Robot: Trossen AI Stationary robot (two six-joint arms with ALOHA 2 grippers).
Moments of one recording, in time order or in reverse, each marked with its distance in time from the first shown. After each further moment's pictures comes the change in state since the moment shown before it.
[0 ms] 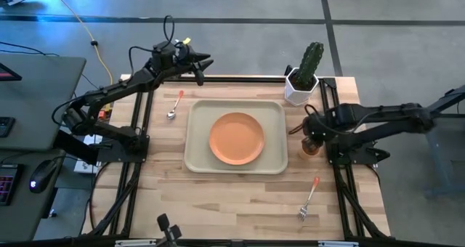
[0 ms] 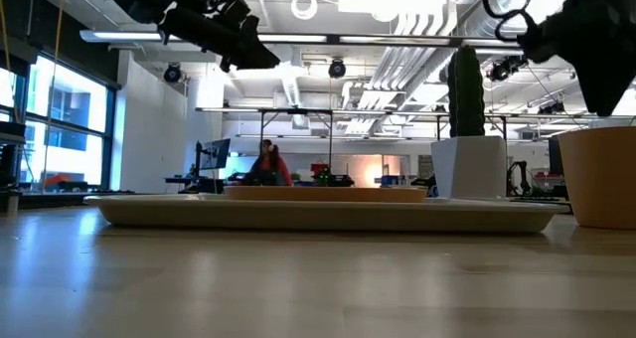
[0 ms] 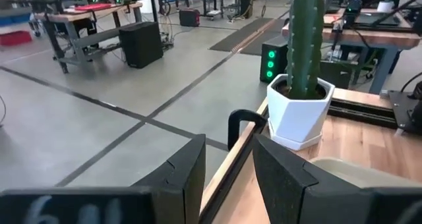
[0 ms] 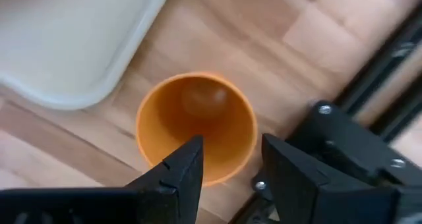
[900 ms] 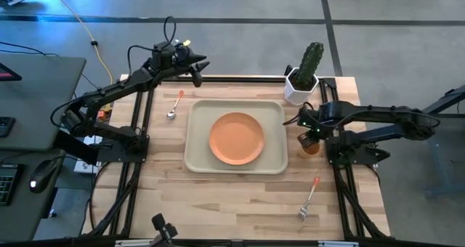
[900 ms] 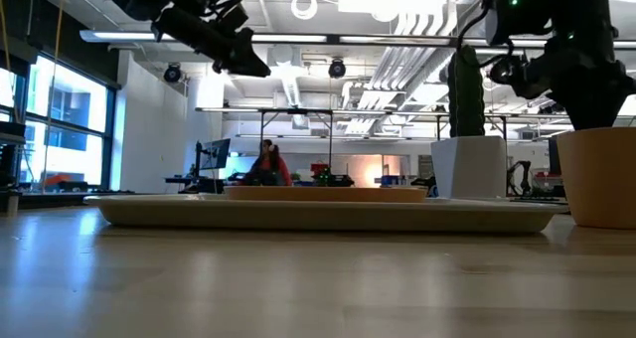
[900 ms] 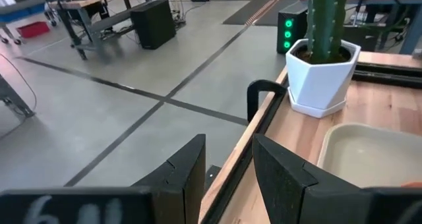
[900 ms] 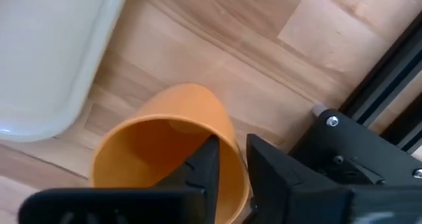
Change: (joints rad) left arm 0.018 -0.024 0.000 -0.120 -0.057 0.116; right arm -0.214 0.061 -0.122 0.117 -0.079 -0.141
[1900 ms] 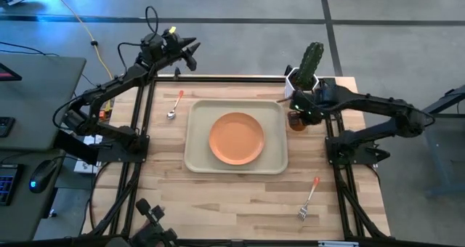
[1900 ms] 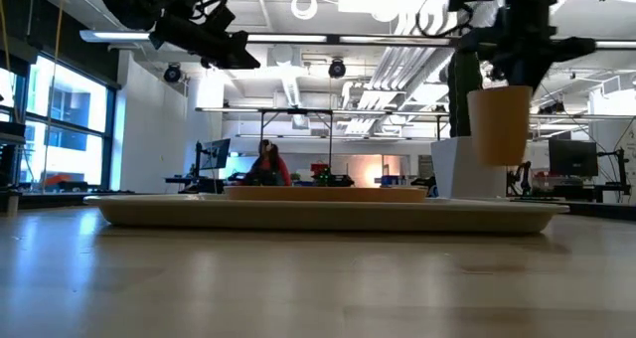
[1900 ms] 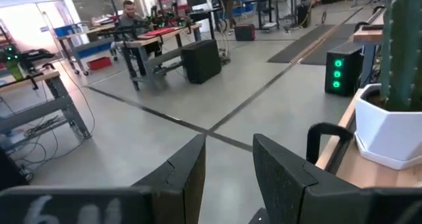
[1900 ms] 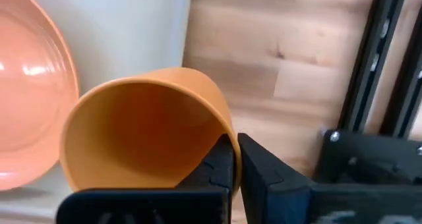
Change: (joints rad) left arm 0.145 0.029 0.000 0.221 0.002 -0.016; right arm -0.091 0.174 0.348 -0.098 0.143 0.280
